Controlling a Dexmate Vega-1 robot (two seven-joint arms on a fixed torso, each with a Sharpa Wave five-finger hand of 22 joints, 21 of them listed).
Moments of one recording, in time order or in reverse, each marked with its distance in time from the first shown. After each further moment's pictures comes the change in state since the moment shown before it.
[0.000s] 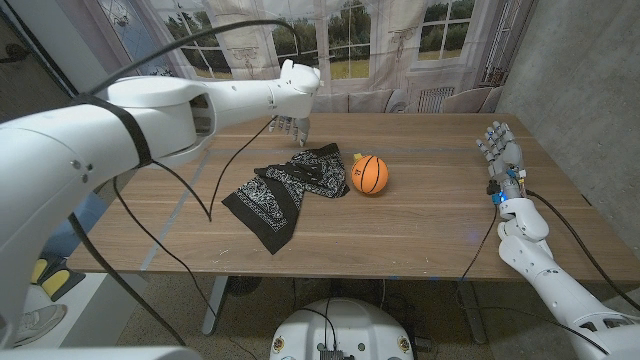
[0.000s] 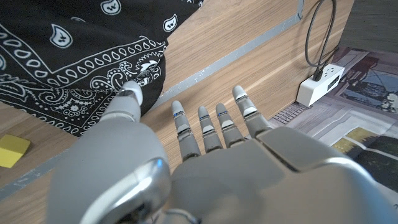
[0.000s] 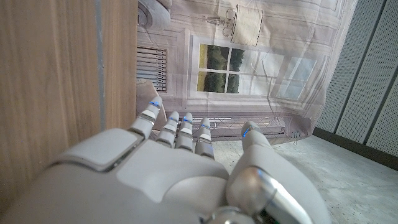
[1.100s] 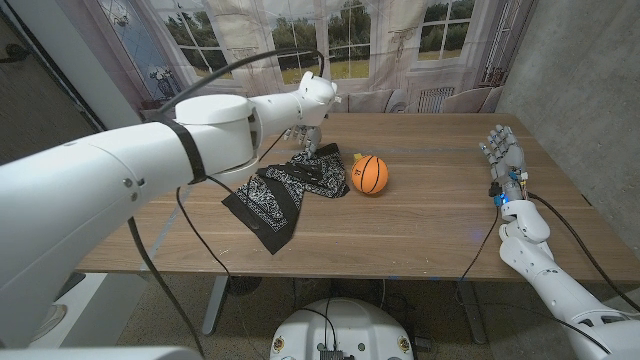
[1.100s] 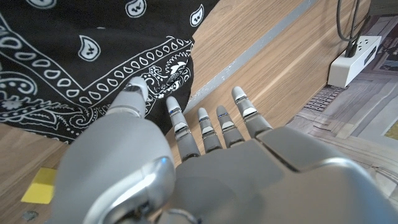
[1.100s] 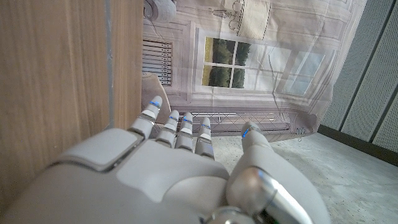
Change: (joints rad) left arm 0.079 -0.271 -0.081 0.490 0.123 -0.339 0.006; left_hand 0.087 0.027 -0.013 -0.001 0.005 0.095 -0.022 0.048 0.005 0.001 -0.036 0.005 0.004 -0.019 -0.020 -0.008 -0.005 0.020 -0.030 0.000 -0.006; right arm 0.019 0.006 0.003 0.052 0.000 0.011 0.004; right_hand -0.008 0.000 0.003 0.003 0.000 0.006 -0.006 0.000 0.000 0.006 -0.006 0.000 0.000 0.016 0.005 0.000 0.000 0.004 0.004 0.000 0.000
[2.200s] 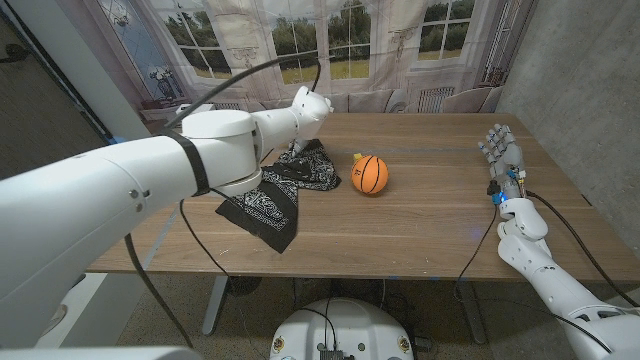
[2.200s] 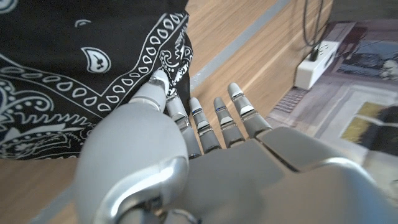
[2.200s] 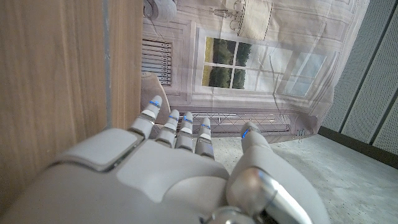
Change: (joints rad) left arm 0.066 0.085 -0.015 -0.060 0.123 0.157 0.127; left_hand 0.176 0.198 0.045 0.000 -0.067 0.360 0.121 0.151 -0.004 0.177 -0.044 0.074 0.005 0.129 -0.010 0.031 0.012 0.063 -0.023 0.014 -0.001; right arm 0.019 0.003 -0.010 0.010 -0.014 0.003 -0.015; right_hand -0.007 0.007 0.000 0.000 0.000 0.000 0.000 0.000 0.000 0.005 0.006 0.000 0.005 0.010 -0.004 0.000 0.000 0.003 0.003 0.000 0.000
